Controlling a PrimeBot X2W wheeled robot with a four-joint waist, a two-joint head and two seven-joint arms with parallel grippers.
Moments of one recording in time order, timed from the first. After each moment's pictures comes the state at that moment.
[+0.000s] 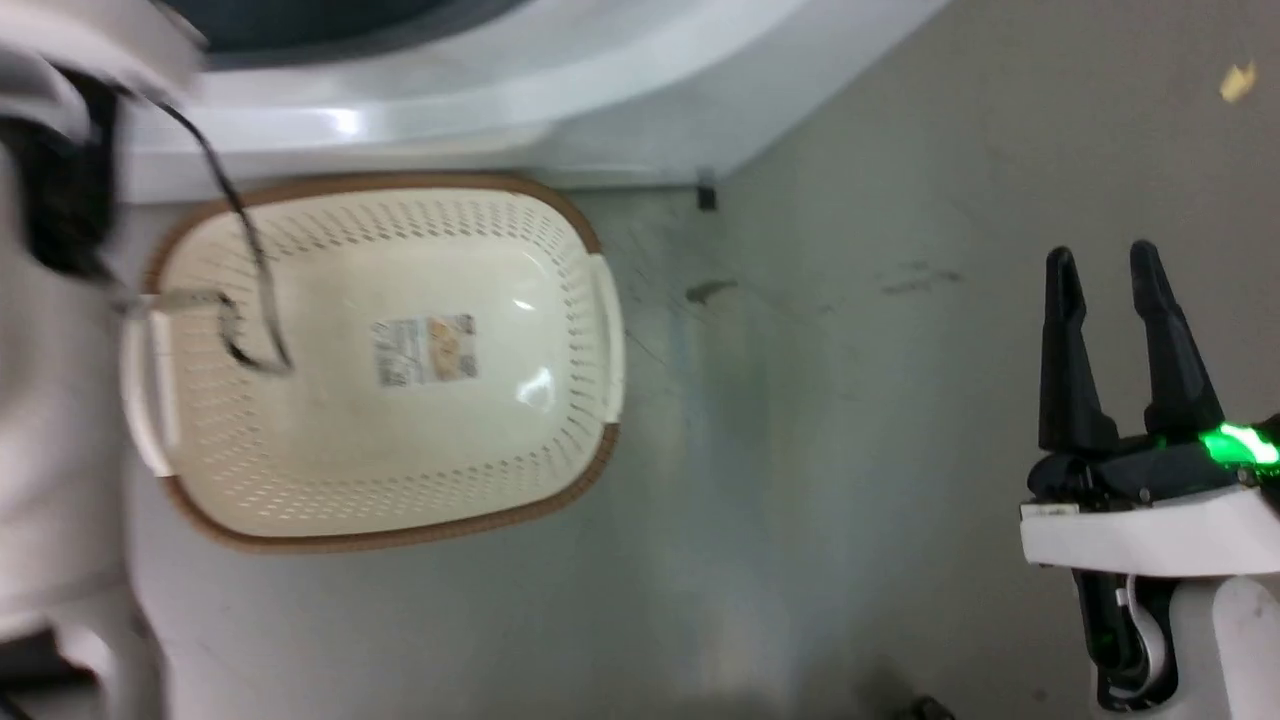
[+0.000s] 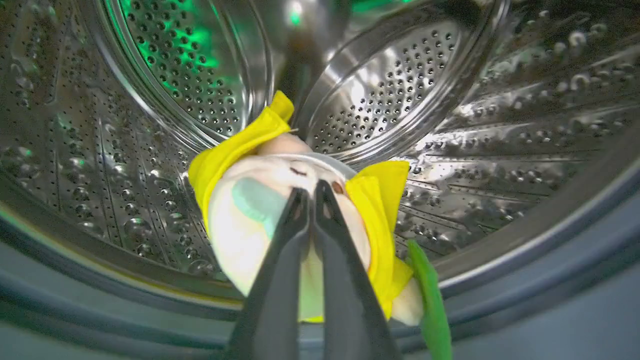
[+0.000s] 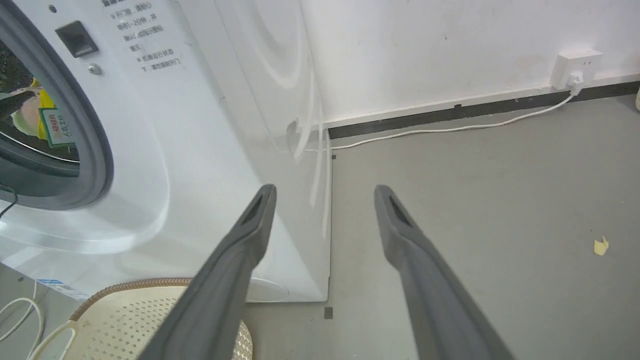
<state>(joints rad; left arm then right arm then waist) -0.99 0.32 0.01 0.27 -0.24 -0.07 0.04 -0.23 -0.05 0.01 -0.11 0.35 0.13 -0.26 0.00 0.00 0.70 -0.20</state>
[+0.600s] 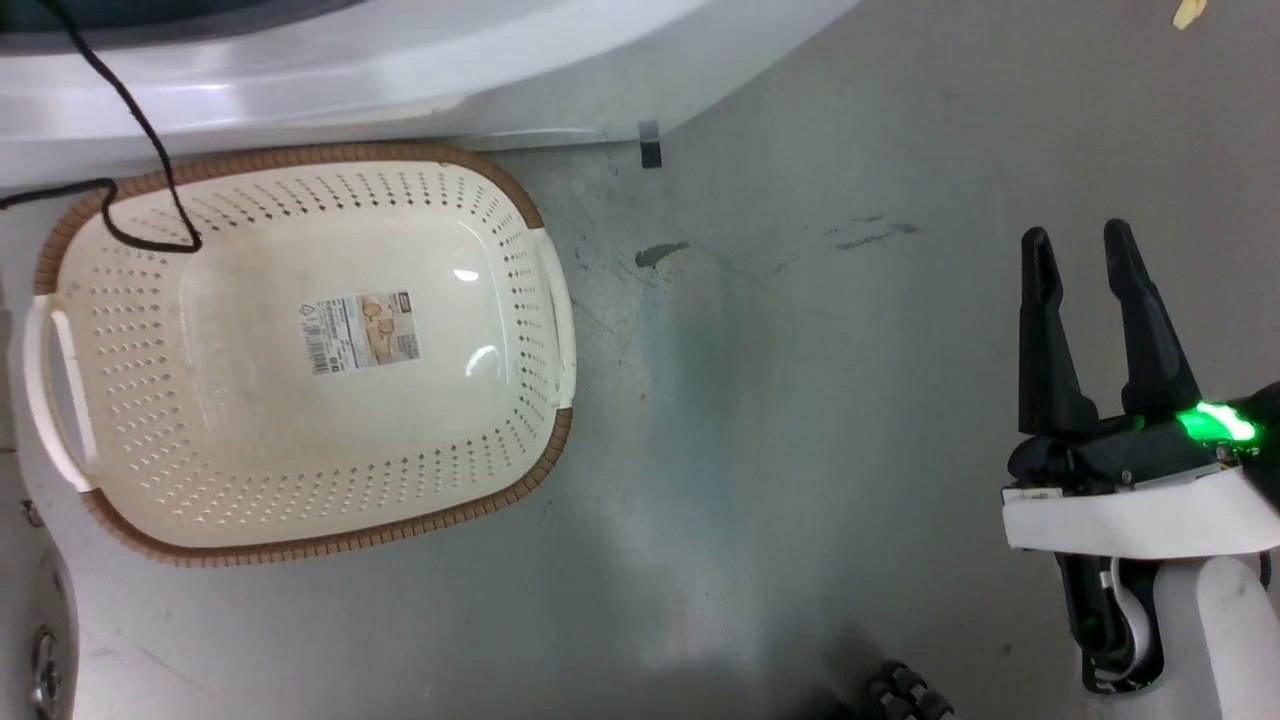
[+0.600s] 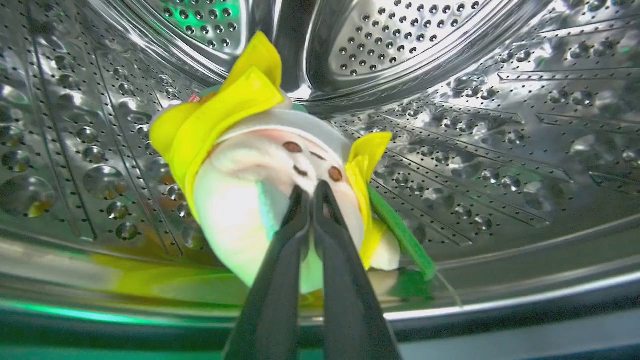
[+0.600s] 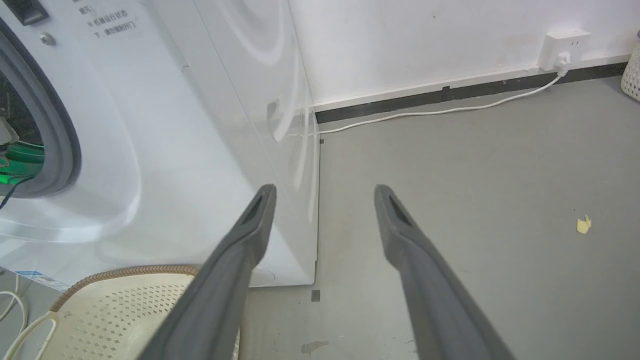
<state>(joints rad) -1.27 0.41 -0.03 0.69 -0.20 -0.08 0.09 -0.27 -0.05 0.05 -0.09 0.38 0.13 -0.26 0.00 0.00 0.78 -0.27</state>
